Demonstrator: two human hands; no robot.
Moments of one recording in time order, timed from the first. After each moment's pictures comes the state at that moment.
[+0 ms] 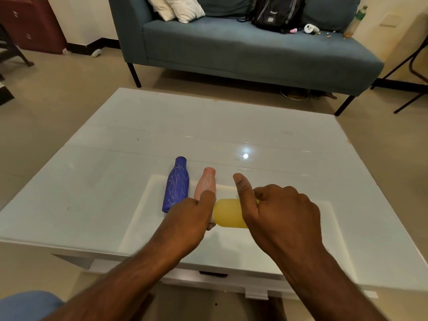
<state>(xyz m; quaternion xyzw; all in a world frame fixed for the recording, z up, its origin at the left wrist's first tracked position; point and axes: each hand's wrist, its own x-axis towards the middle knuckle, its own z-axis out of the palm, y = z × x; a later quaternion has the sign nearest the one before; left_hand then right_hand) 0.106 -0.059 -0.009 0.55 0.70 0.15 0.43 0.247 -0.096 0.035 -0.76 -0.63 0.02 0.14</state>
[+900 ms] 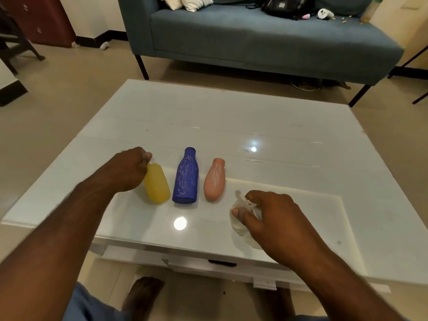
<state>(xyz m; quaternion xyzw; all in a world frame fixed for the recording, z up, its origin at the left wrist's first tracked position) -0.043 0.030 -0.020 0.66 0.71 0.10 0.21 0.251 -0.105 0.007 -0.68 -0.67 0.26 0.16</state>
